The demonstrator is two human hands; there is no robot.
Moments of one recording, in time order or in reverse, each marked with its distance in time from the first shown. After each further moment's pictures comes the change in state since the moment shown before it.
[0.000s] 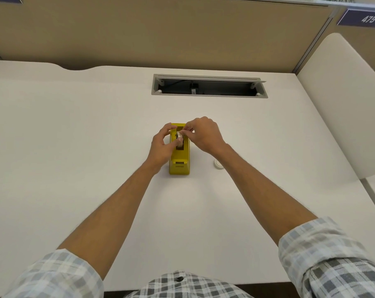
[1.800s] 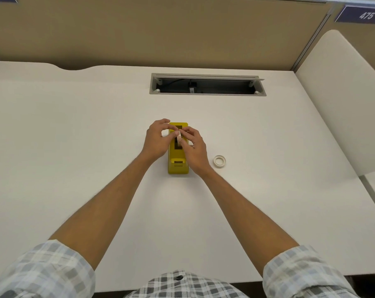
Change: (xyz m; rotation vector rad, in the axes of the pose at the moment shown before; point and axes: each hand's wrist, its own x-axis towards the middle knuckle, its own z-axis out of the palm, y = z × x) left_hand 0.011 0.020 -0.011 0.348 0.030 0.104; right_hand -0.034 -0.013 0.069 1.015 0.233 0.296
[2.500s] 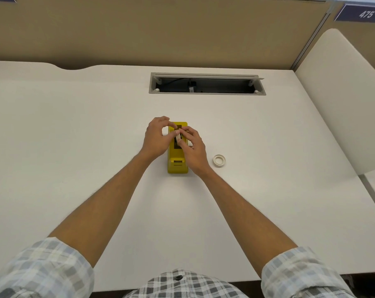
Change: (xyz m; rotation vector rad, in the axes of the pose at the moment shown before) left_hand 0.004 0.001 -0.001 0.084 -0.003 0.047; right_hand -0.002 0.003 -0.001 0.041 -0.024 -0.010
